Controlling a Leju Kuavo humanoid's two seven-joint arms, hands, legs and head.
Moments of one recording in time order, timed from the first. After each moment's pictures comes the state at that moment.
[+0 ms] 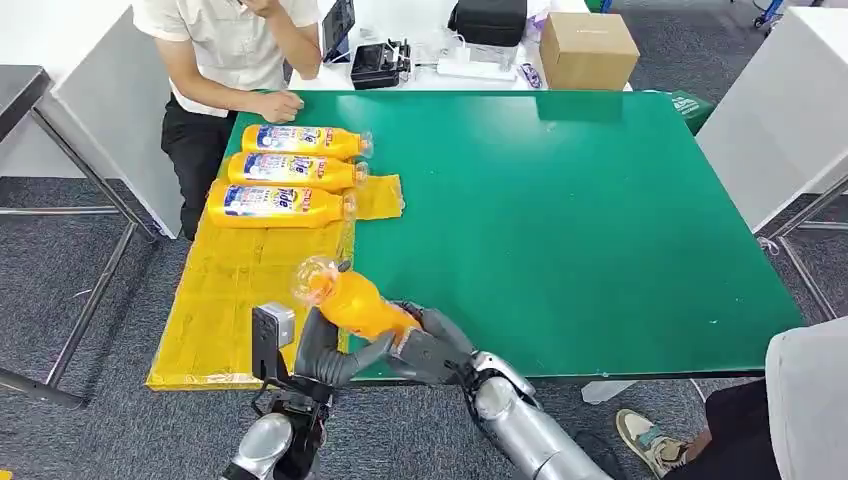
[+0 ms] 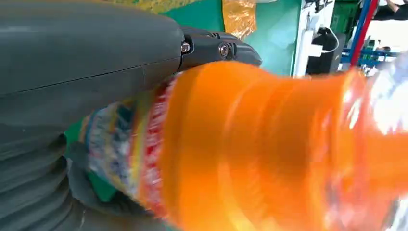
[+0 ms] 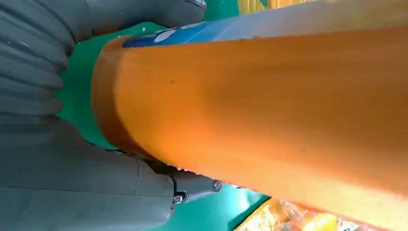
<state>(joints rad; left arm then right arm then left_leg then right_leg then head) -0.09 -0.18 -0.54 -1.33 0.19 0.08 -0.25 -0.37 0.14 0.53 -0.76 0.57 -0.02 -0.48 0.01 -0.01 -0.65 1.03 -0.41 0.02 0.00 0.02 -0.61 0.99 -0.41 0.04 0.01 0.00</state>
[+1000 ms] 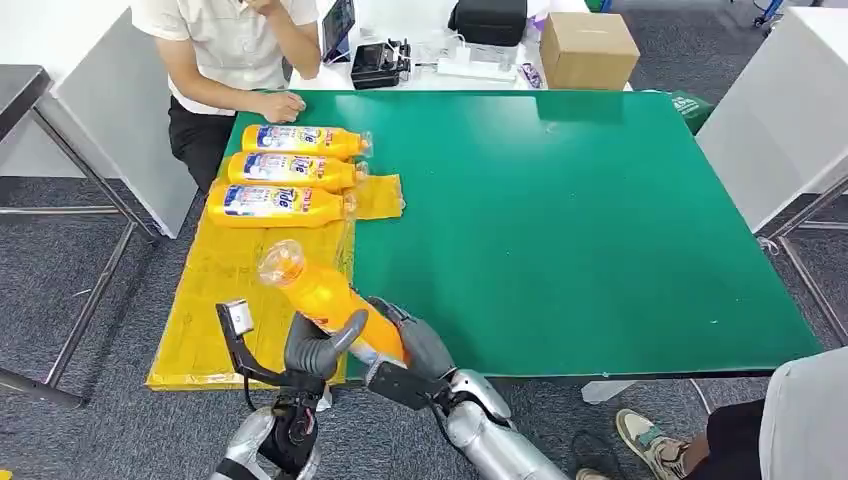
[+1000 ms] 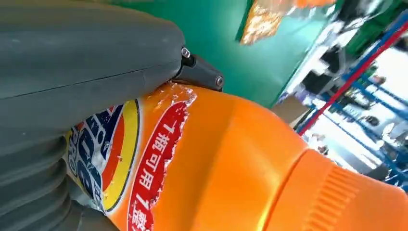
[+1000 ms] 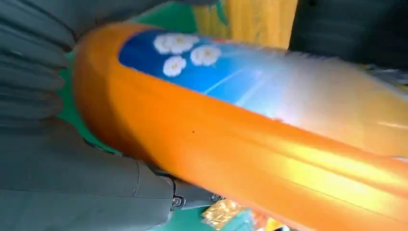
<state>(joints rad) -0.06 -0.18 -0.49 -1.34 0.56 0.05 -0.28 -0.33 0.21 0.66 -0.73 0.56 -0.25 -0.54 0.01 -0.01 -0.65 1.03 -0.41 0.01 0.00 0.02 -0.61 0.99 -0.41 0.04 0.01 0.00</state>
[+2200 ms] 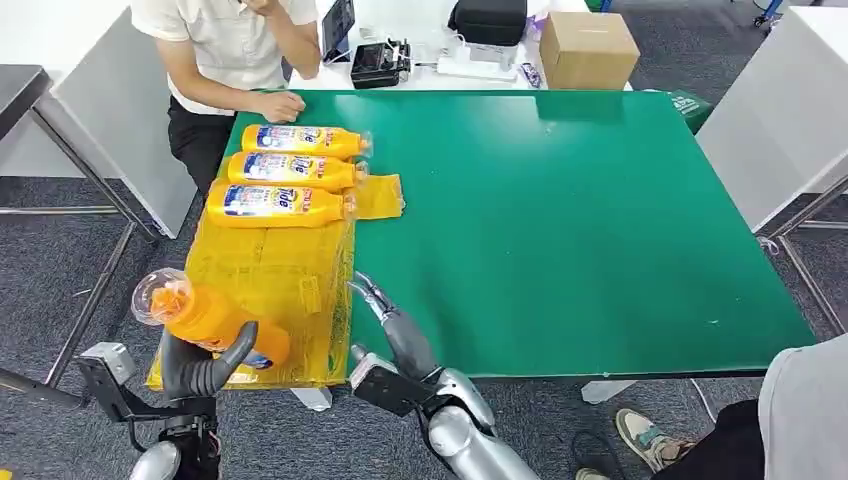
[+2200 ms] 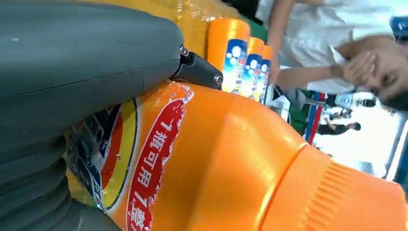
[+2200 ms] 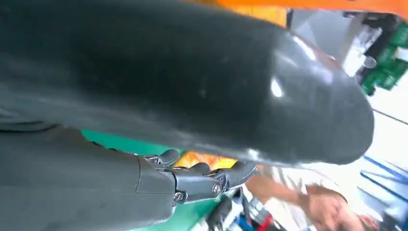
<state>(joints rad) 0.07 -0.10 -0.15 -1.54 0.07 0.05 -0.33 -0.22 0.23 0.58 -1.00 0.53 -0.31 -0.57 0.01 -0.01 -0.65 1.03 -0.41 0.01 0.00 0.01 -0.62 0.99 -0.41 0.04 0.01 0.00</state>
